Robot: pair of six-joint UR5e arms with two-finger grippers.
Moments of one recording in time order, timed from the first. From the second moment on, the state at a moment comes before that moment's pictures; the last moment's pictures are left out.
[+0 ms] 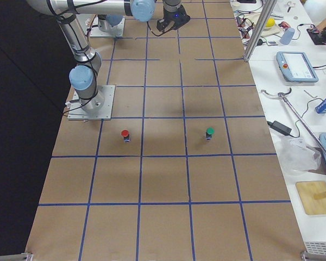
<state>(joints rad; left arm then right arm) -0.98 -1.68 -2.13 -0.88 1.51 0.87 1.50 -1.64 1.64 -1.53 -1.06 0.92</state>
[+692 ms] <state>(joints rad) -0.99 -1.54 -2.14 -1.38 1.06 0.85 1.41 -1.61 1.65 -1.52 -0.84 1.08</state>
